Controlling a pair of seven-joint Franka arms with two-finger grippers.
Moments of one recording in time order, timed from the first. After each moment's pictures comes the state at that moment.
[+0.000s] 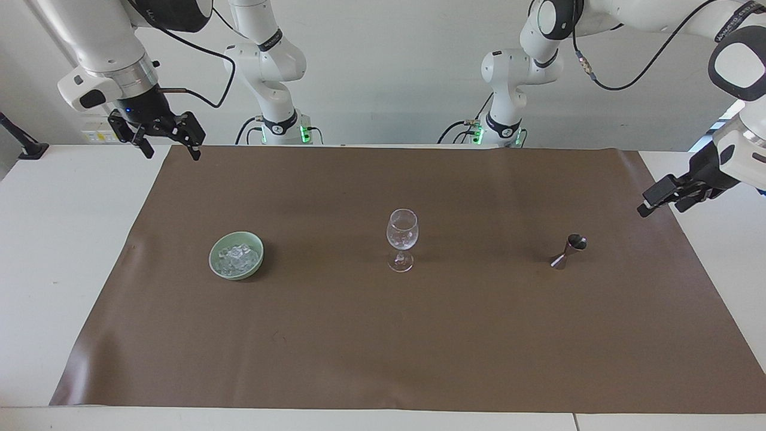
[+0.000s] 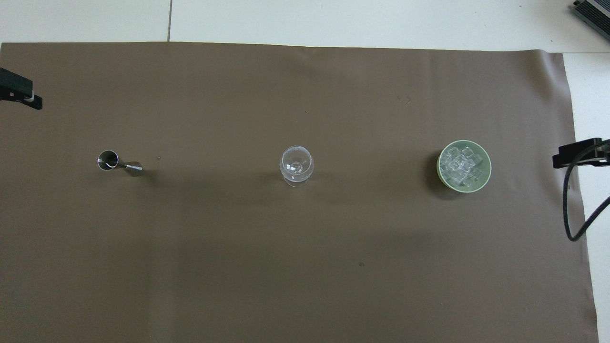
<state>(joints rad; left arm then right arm) -0.02 0.37 0.22 -1.15 -0.23 1.47 0.01 -0.06 -0.04 -0.03 -1.59 -0.02 1.55 -0.04</state>
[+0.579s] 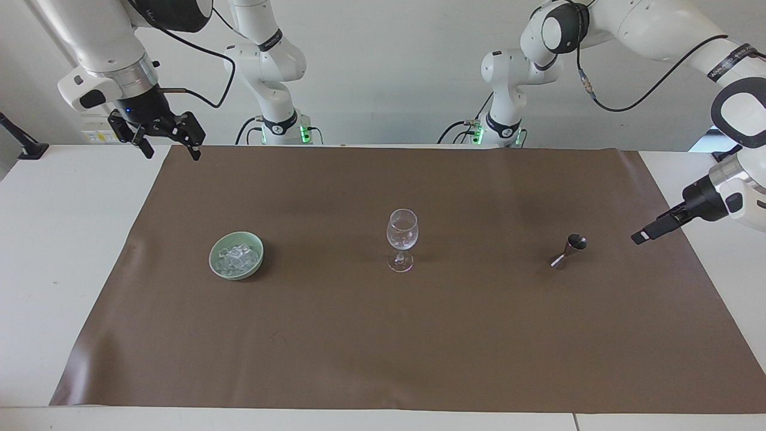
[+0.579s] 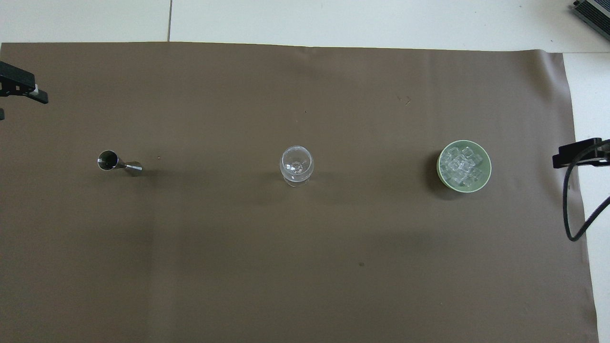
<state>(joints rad) -0.02 0.44 0.32 -1.25 -0.42 1.51 -0.27 -0.06 -0.04 -0.03 -1.59 -0.02 1.55 -0.04</state>
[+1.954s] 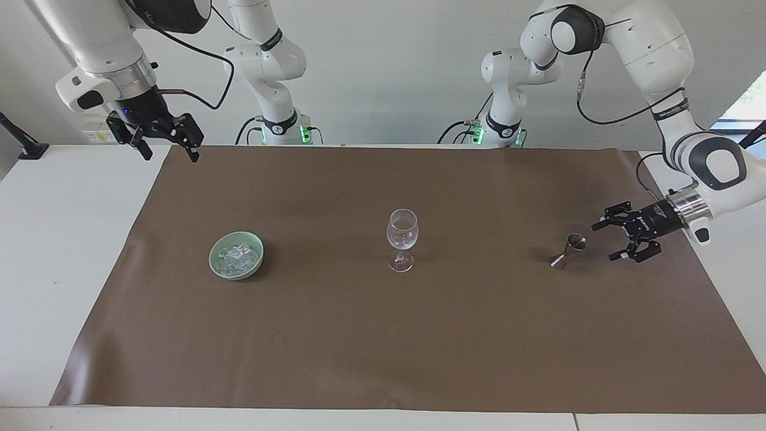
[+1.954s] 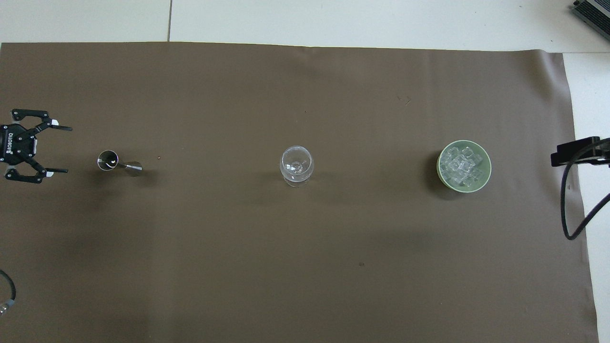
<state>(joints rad) -0.02 0.43 0.51 -1.82 -1.05 1.60 -0.68 0.06 -0.04 -0.15 -1.59 -0.02 1.57 -0.04</state>
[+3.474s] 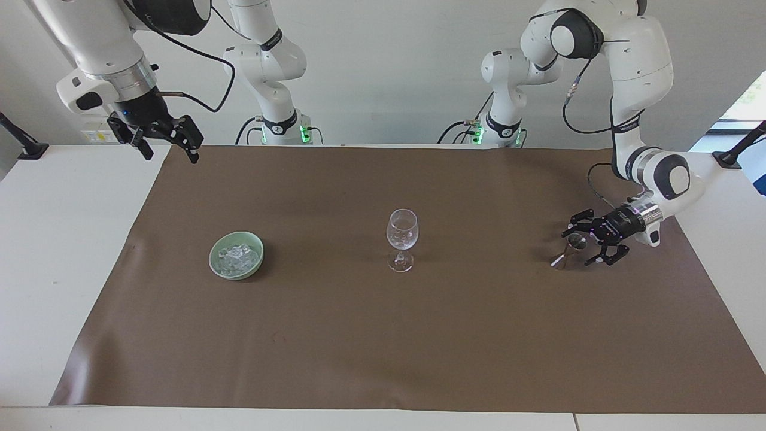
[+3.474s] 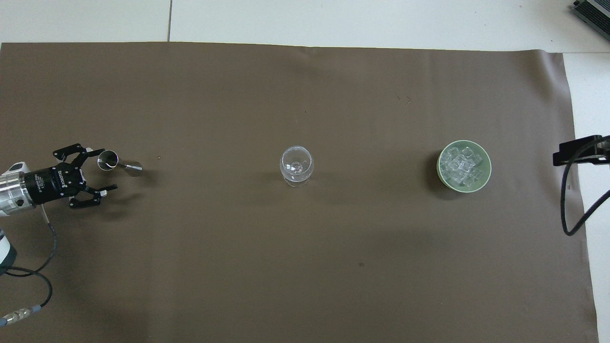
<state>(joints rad) -0.02 0.46 0.50 -2.07 -1.41 1.62 -0.58 0.06 -0.04 -0.15 -1.60 -0.02 1.57 0.00</state>
